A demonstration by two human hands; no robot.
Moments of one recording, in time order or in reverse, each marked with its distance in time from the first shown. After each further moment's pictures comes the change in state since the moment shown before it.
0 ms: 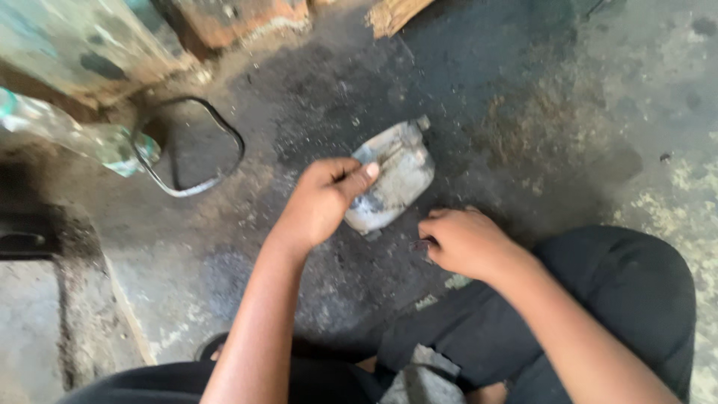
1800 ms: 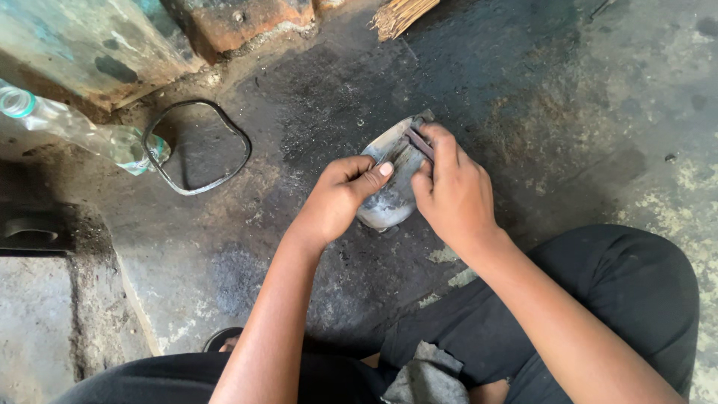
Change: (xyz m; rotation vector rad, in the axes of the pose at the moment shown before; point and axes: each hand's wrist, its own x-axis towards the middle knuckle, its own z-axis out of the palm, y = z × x) left_hand 0.006 -0.008 0.011 -0.093 -0.067 0.036; right_hand 0.016 -0.034 -0.030 0.218 1.062 -0.166
